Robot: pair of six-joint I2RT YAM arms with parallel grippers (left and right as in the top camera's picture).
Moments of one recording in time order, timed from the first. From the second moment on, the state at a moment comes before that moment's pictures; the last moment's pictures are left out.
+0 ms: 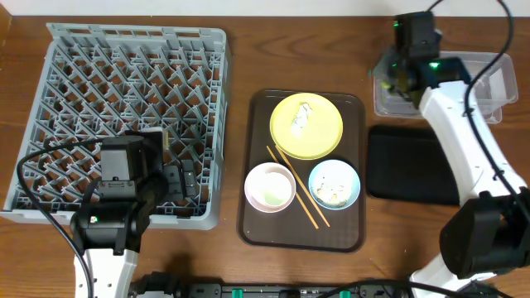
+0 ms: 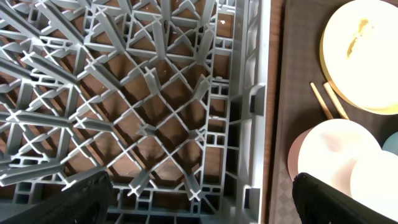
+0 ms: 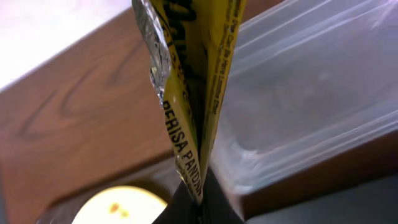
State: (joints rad) left arm 0.00 0.91 0.89 -0.94 0.10 -0.12; right arm 0.11 1.79 1.58 -0.71 0.19 0.64
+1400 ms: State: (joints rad) left arm 0.00 0.91 0.89 -0.94 0.10 -0.12; right arm 0.48 2.02 1.52 -0.66 0.02 0.39
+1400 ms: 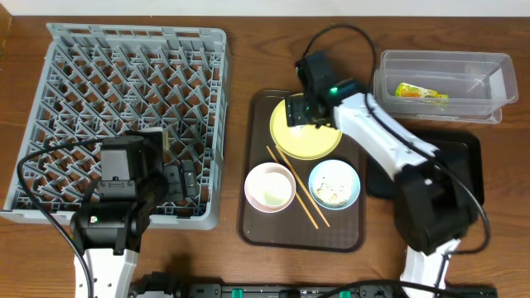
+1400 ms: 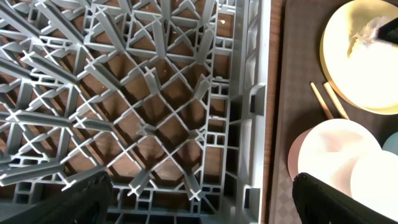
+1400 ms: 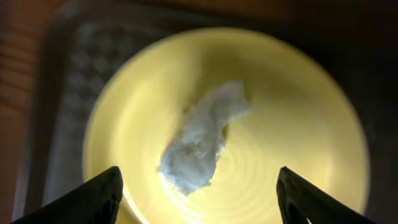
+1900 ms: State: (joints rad) left arm 0.00 0.91 0.89 -0.94 0.10 -0.12; right arm 0.49 2.11 1.51 -0.65 0.04 0.46
